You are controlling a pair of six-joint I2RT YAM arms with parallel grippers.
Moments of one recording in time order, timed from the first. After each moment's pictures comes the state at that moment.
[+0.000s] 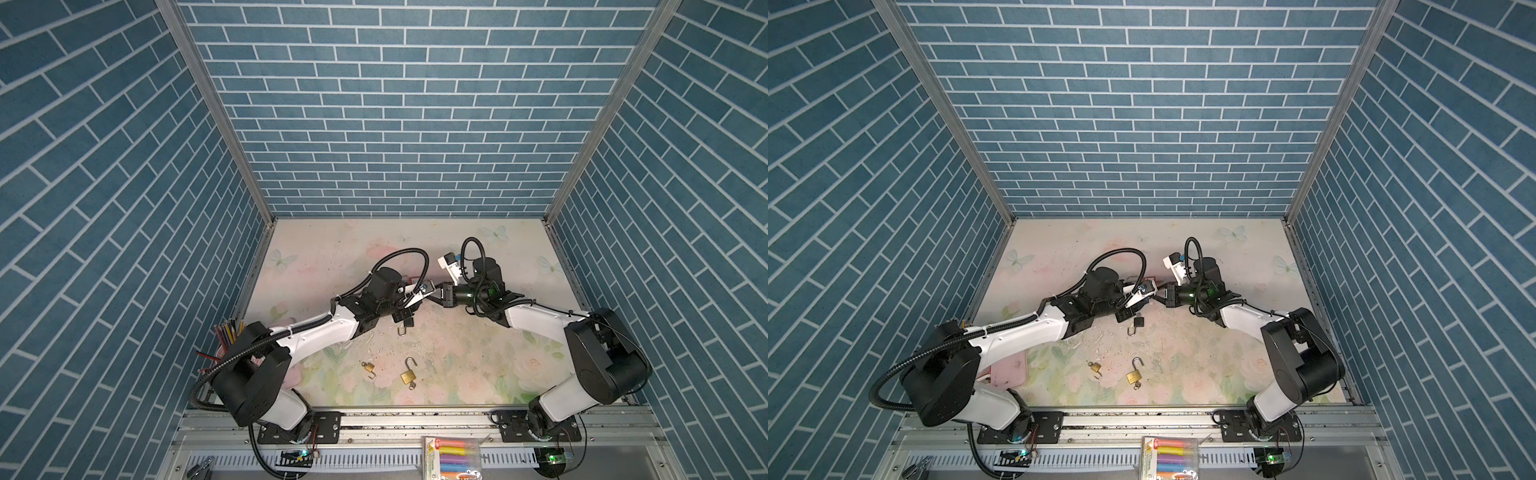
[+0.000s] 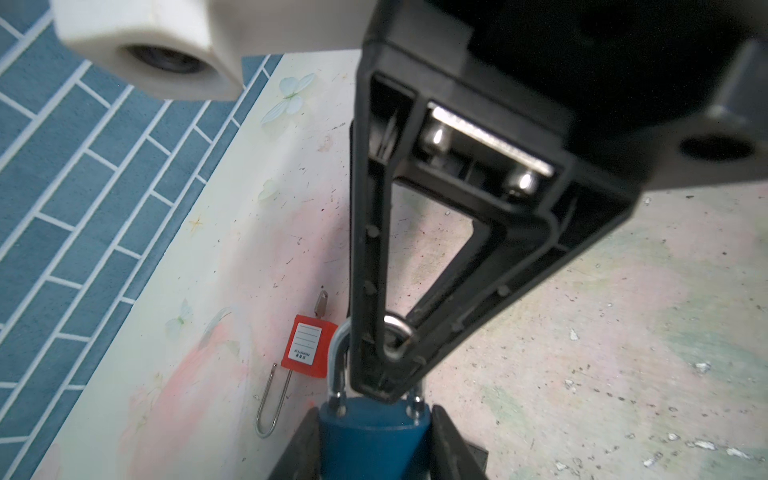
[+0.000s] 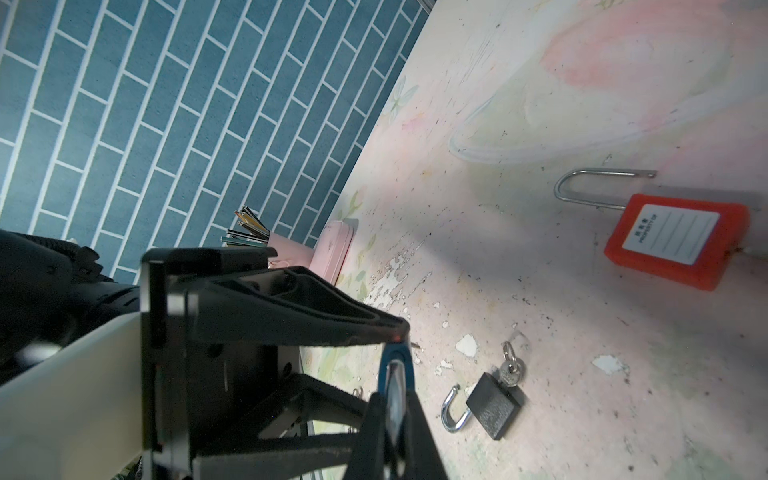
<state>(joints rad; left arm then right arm) -0.74 1.49 0.86 0.06 0.18 0.54 0.52 1.55 0.76 0.30 -0.84 0.54</state>
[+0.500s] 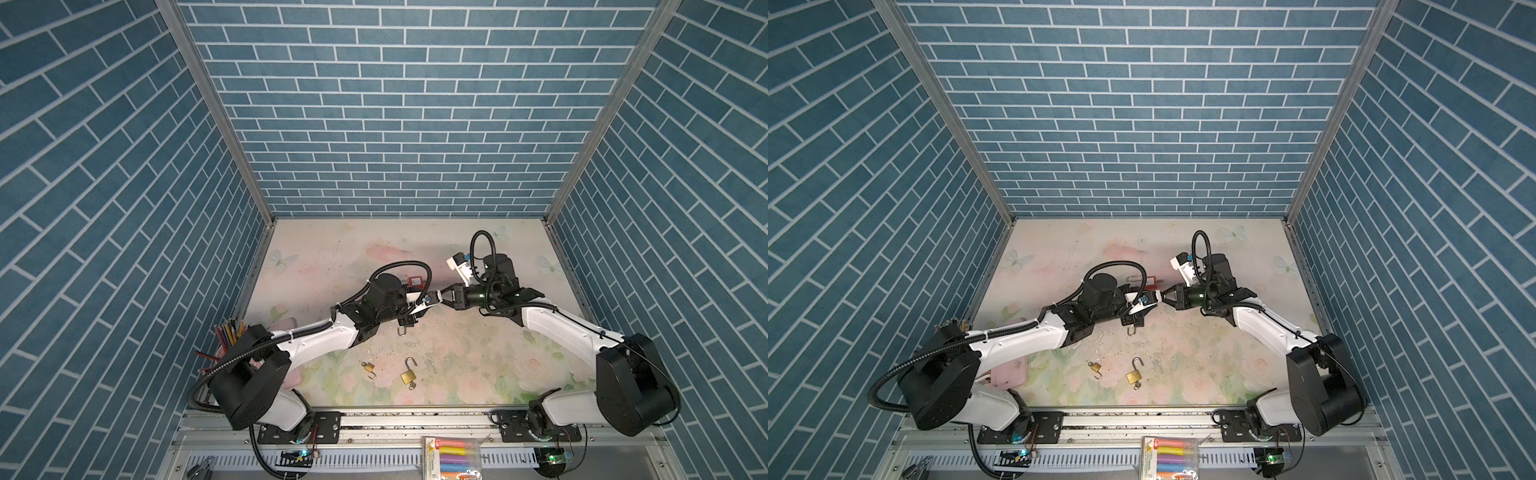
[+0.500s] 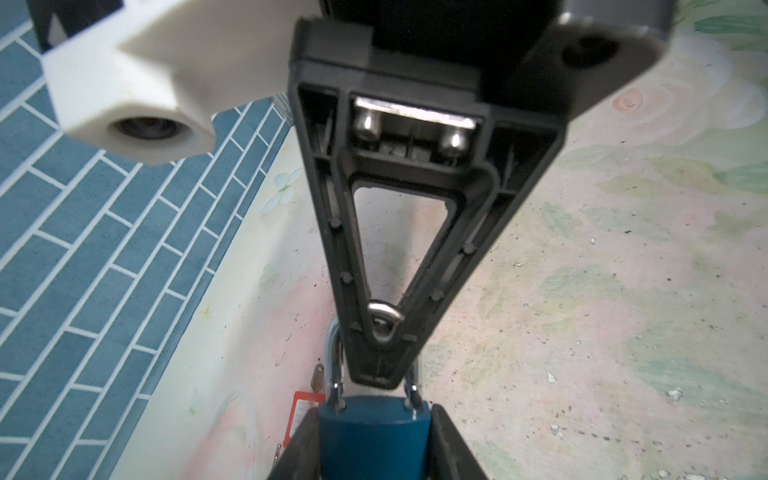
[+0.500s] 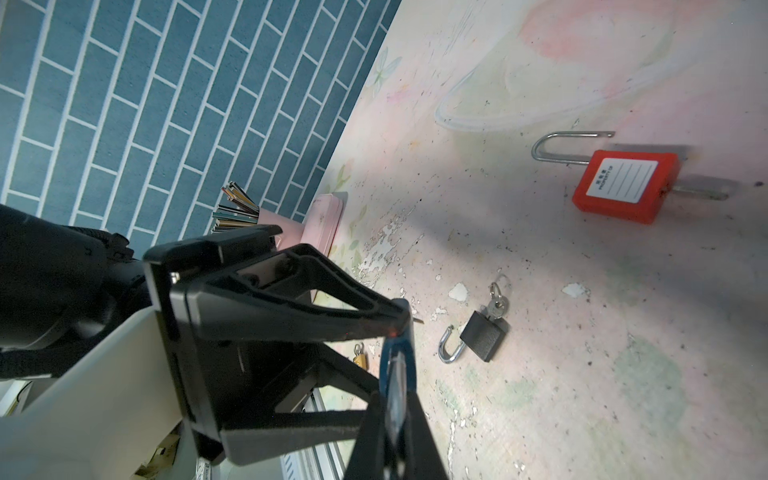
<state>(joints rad) -0.78 1.47 0.78 0.25 0.26 0.65 0.48 1.38 0.82 -0.09 -0.83 0.40</state>
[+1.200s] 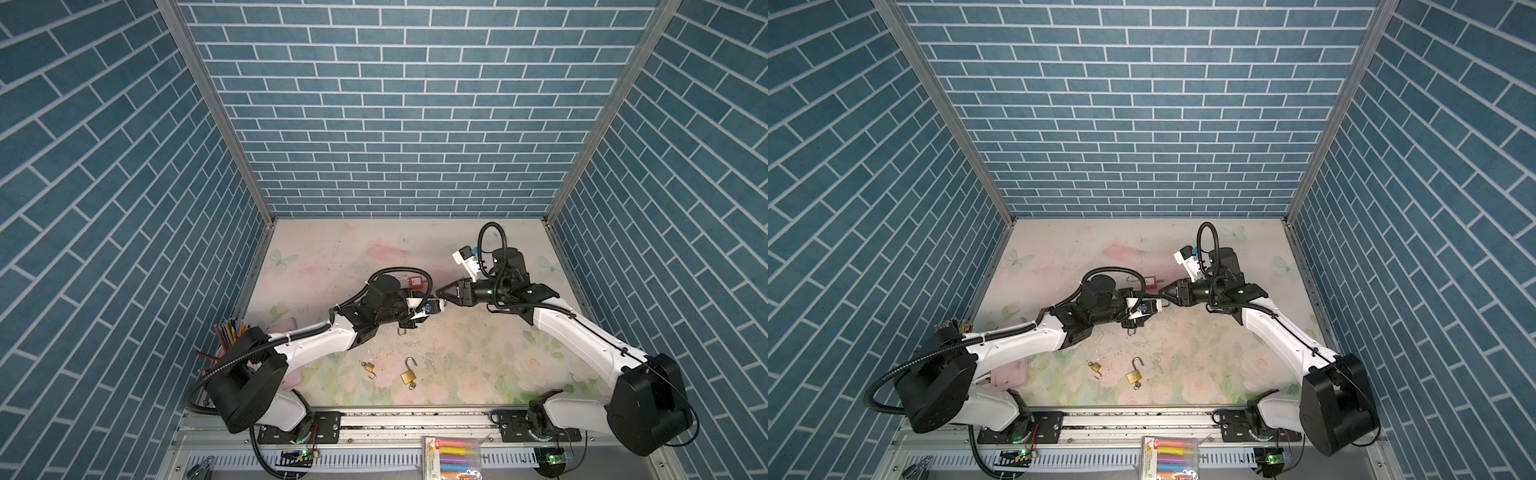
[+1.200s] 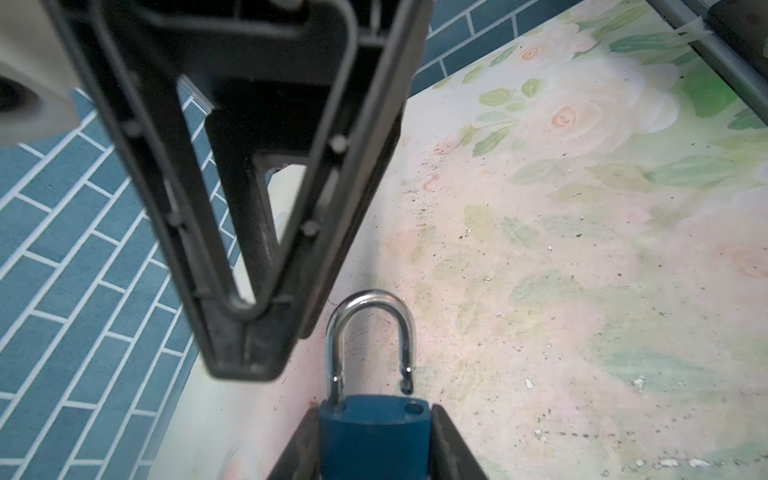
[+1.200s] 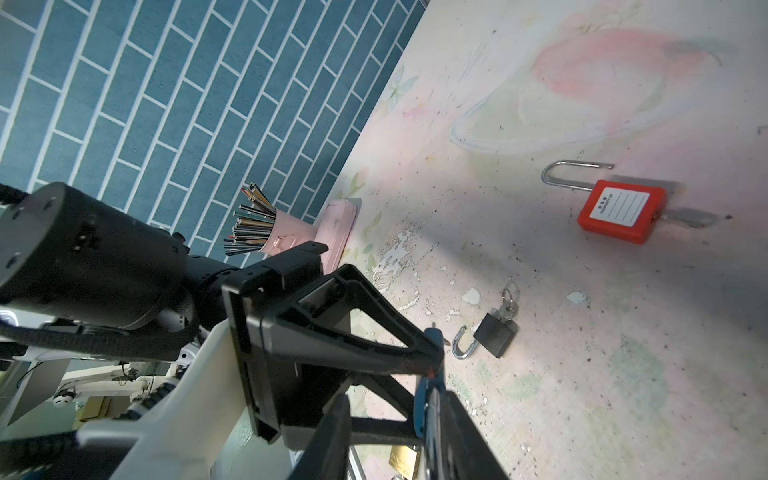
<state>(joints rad) -0.79 1.45 0.77 0.26 0.35 0.76 0.46 1.28 0.89 -0.25 -0.83 0.35</state>
